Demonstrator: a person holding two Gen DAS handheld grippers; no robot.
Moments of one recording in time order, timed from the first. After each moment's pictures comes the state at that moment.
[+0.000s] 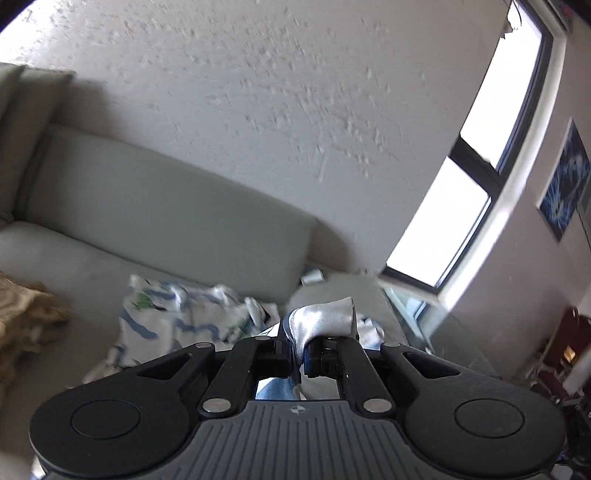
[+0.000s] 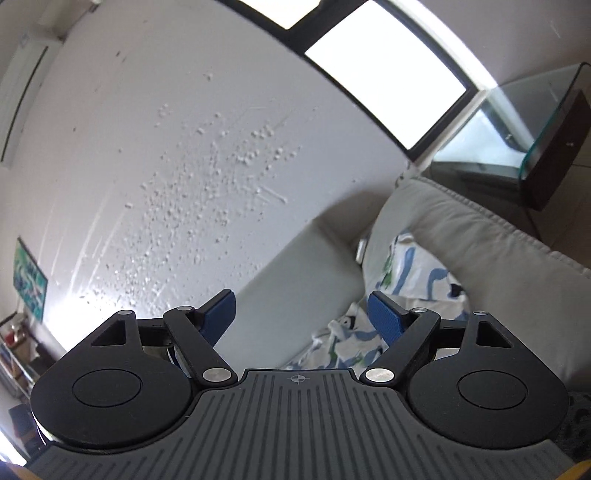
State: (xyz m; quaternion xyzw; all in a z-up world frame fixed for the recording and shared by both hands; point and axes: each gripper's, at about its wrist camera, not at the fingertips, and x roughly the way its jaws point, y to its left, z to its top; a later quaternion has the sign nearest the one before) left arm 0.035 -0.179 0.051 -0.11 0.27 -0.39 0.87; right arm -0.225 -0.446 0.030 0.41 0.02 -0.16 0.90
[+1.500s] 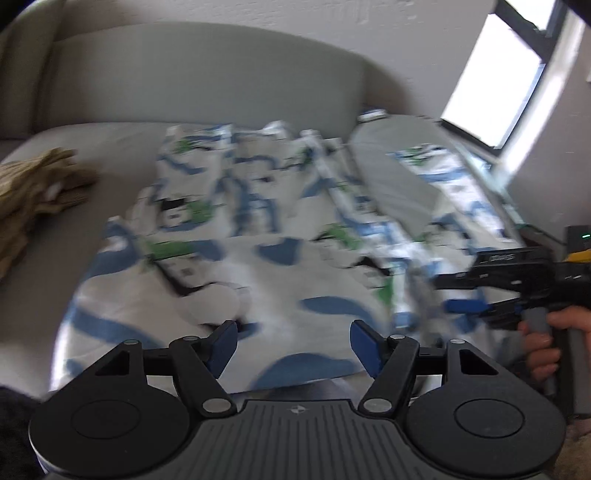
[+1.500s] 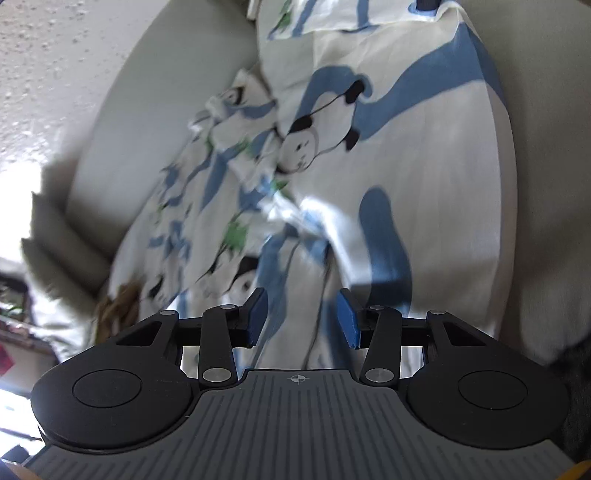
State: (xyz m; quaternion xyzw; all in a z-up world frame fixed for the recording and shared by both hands) left arm 0.035 -0.135 -0.100 0.03 0.41 -0.31 0.85; right arm -0.051 -0.482 -0.145 0.45 0.39 -0.14 0.79
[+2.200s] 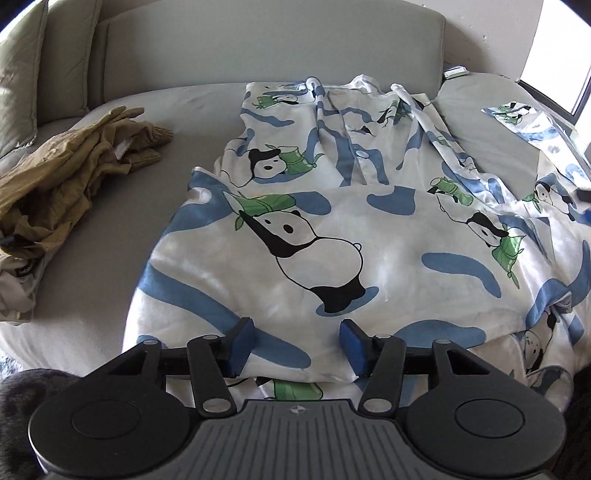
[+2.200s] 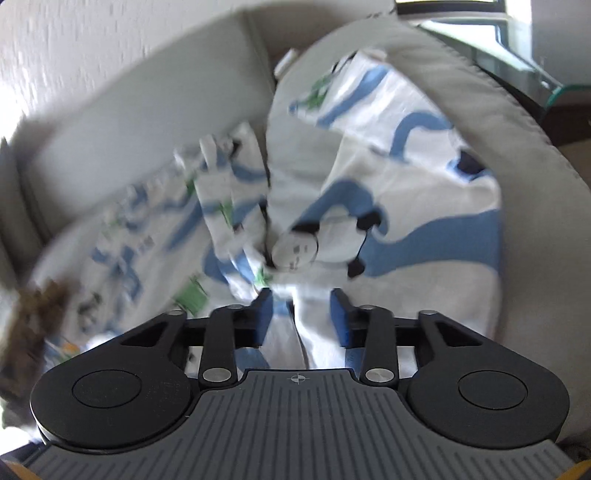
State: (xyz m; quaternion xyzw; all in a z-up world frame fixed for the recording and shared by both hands) left arm 0.058 -0.121 -0.126 0.10 0.45 -0.23 0.86; right arm -0.031 -0.483 -0.097 0.28 0.35 -0.20 0.87
